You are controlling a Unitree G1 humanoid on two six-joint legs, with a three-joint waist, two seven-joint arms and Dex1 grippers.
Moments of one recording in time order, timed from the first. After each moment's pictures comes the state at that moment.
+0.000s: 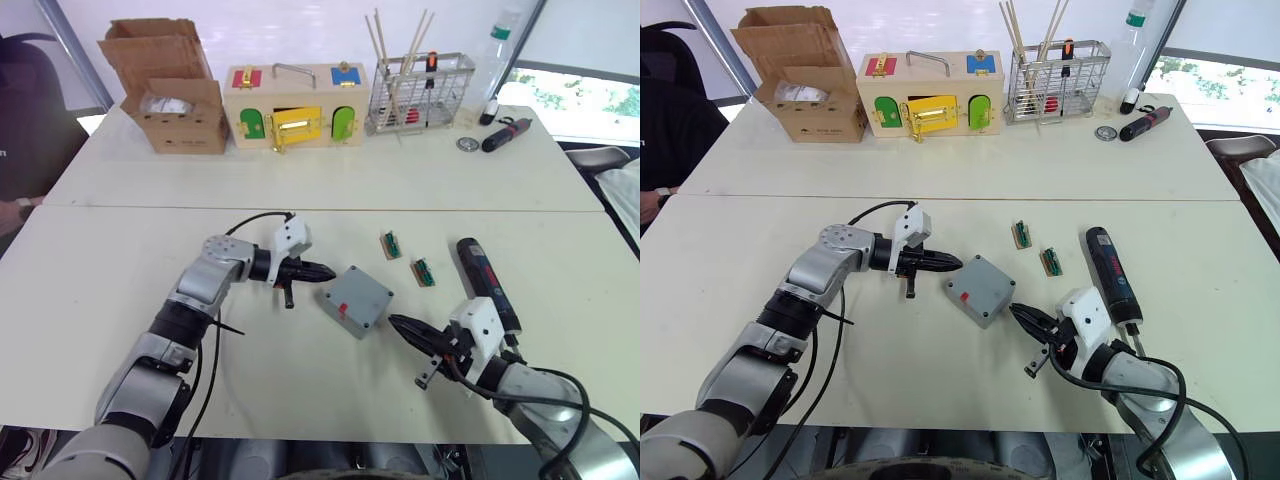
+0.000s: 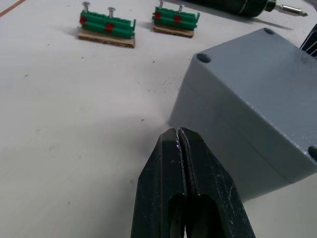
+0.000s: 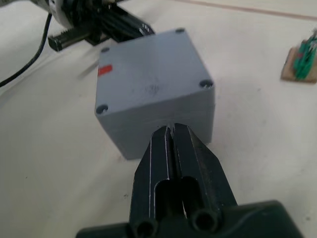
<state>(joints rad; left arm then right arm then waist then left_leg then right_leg) -0.65 0.38 -0.30 0.32 -0.21 0.37 -1.19 0.35 -0.59 0.02 -0.67 0.29 0.41 0.56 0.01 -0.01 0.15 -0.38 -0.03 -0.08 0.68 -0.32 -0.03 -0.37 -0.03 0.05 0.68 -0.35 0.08</state>
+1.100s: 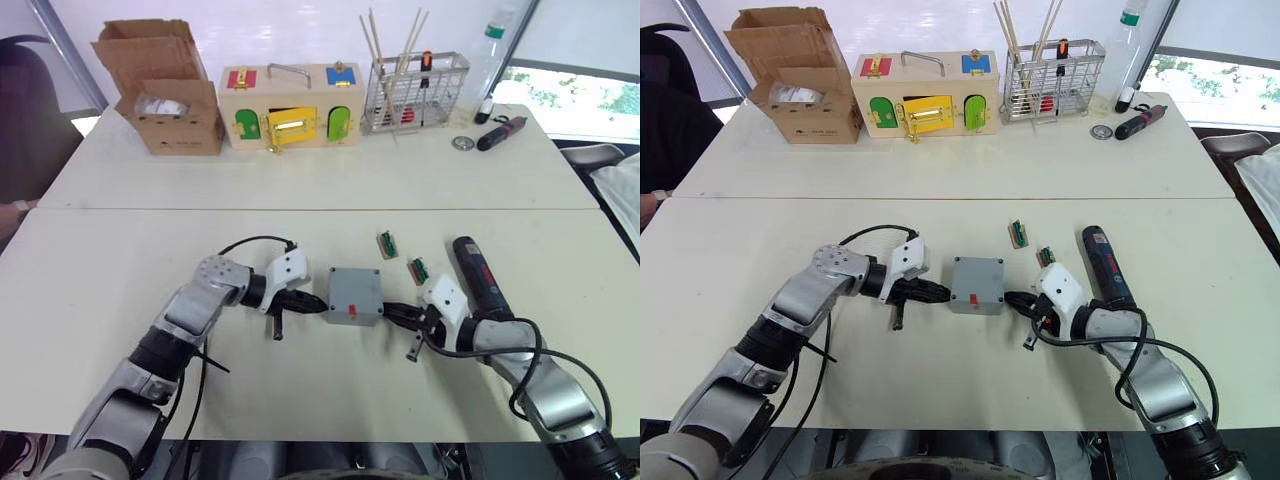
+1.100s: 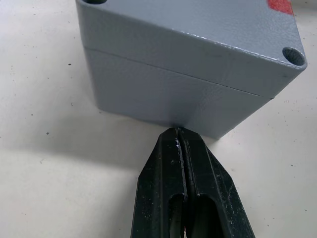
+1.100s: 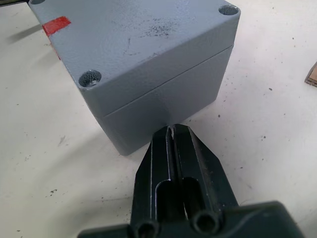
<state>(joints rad) -0.50 0.46 -0.37 0.08 -0.15 0.46 -1.20 0.03 -0.64 0.13 -0.34 0.16 0.31 0.76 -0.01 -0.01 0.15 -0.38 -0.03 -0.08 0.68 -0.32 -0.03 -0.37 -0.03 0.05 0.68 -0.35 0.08</state>
